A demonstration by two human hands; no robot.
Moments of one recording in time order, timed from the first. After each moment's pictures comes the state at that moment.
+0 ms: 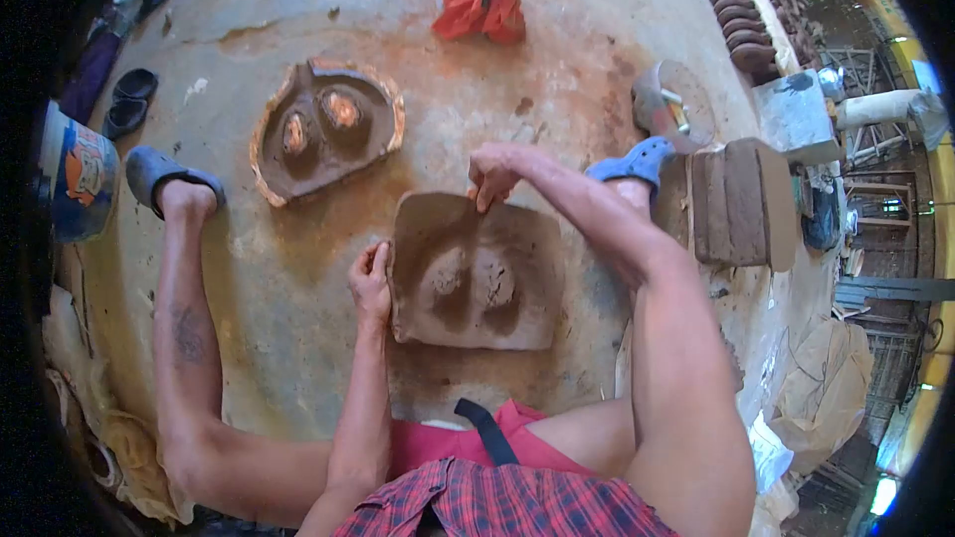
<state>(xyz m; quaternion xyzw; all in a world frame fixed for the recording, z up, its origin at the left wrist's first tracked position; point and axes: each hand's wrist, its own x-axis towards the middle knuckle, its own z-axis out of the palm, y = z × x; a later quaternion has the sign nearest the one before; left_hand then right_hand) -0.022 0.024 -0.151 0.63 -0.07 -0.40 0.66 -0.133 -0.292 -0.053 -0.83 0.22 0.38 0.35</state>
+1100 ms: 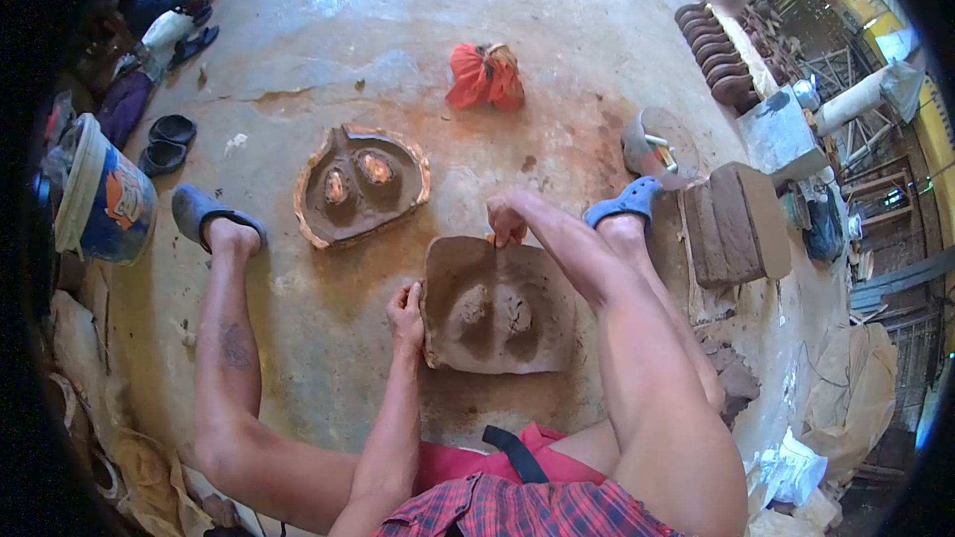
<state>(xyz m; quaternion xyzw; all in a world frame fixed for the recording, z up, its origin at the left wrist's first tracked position) -0.013 0.015 -0.153 0.63 -0.12 -0.41 0.65 -0.121 -0.294 -0.051 -0.75 0.33 0.45 0.34</state>
